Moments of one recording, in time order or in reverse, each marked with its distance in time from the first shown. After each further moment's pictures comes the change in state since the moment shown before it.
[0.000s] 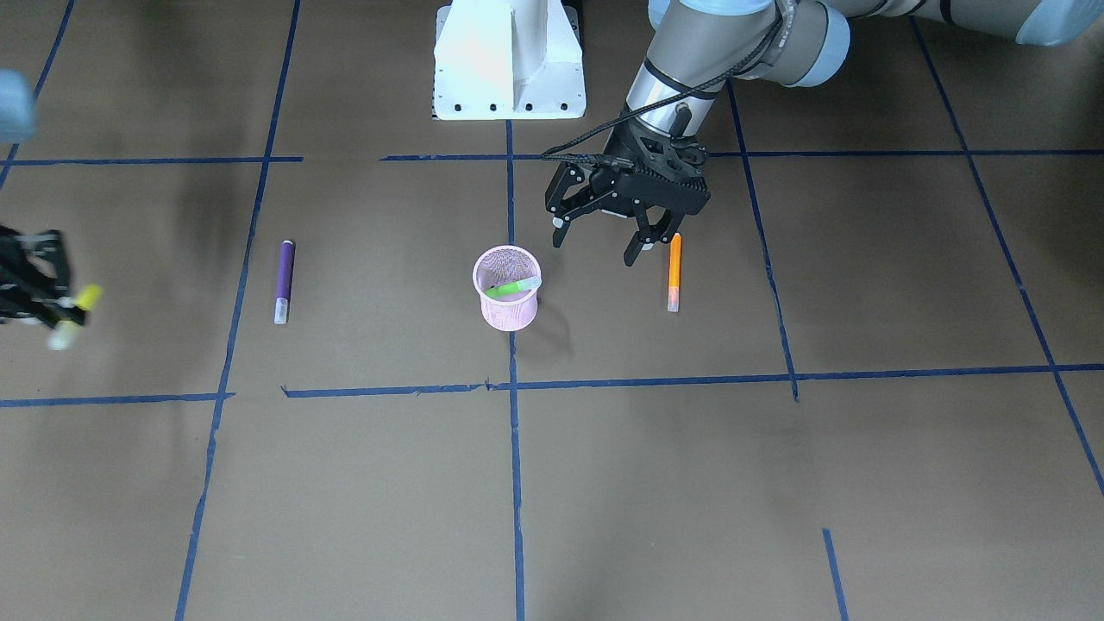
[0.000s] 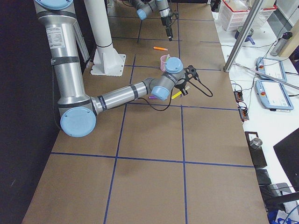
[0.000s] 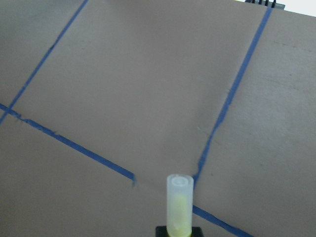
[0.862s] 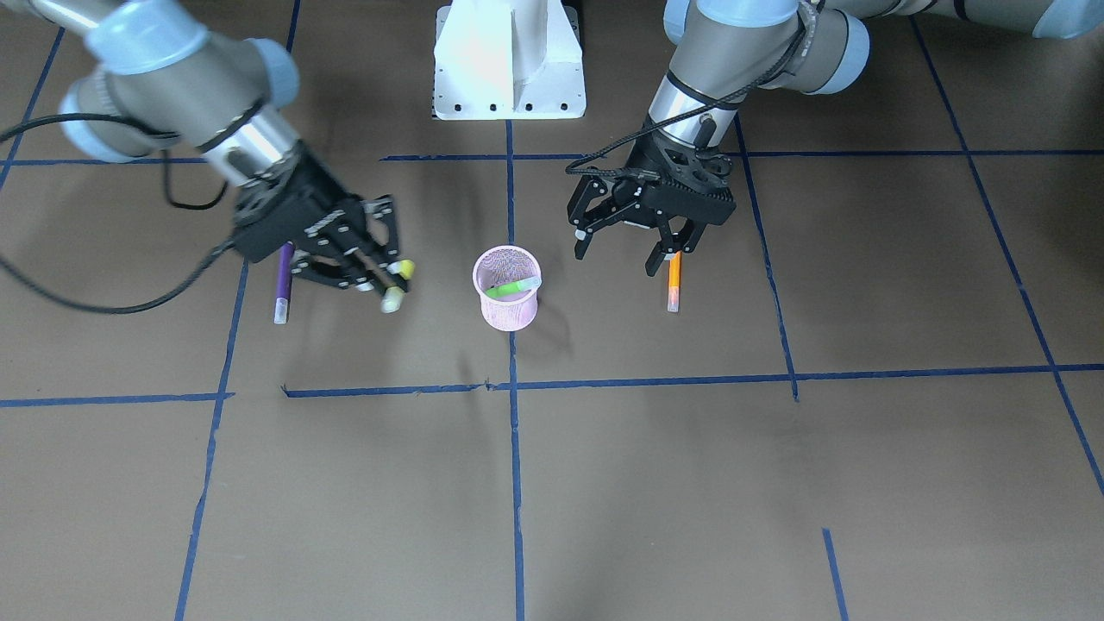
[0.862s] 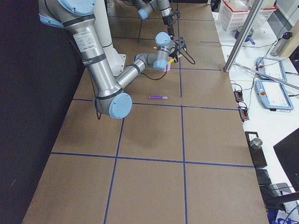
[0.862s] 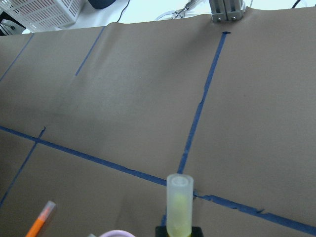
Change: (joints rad) left arm -0.025 0.031 0.003 -0.018 0.000 0.009; right arm -0.372 0.288 -0.005 0.019 -0.376 0.435
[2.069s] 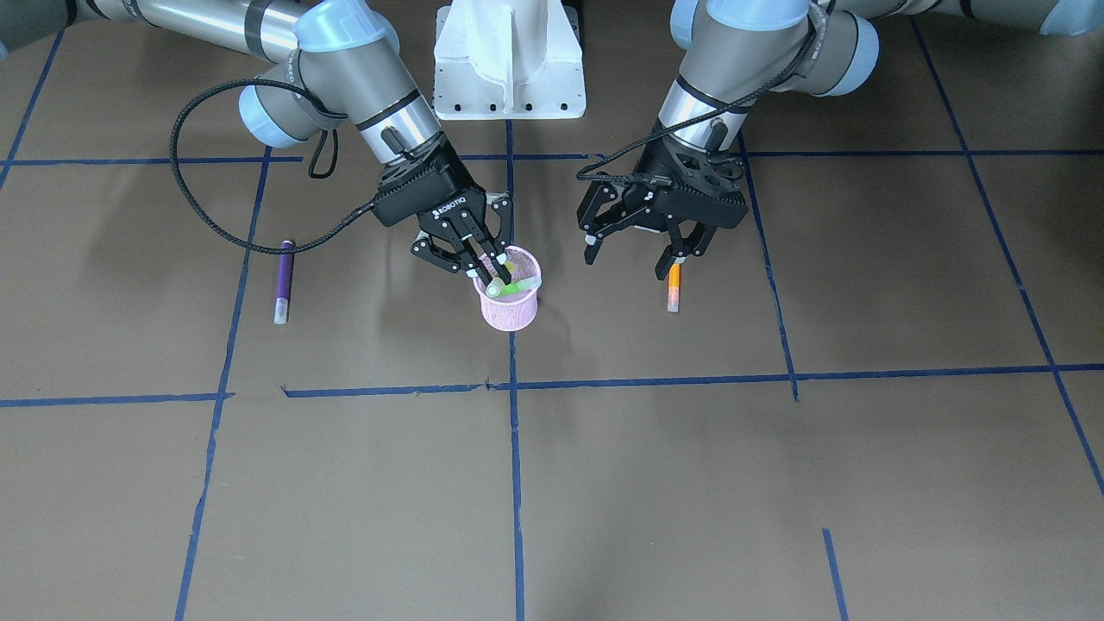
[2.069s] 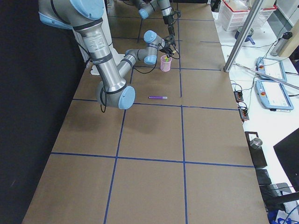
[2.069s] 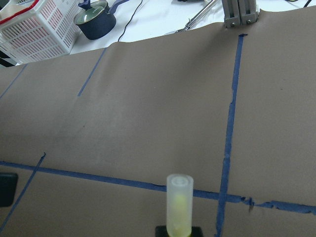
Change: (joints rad) left arm -0.008 0.011 -0.002 0.000 0.000 -0.002; right arm -0.209 0.093 -0.084 -0.003 -0.383 0.099
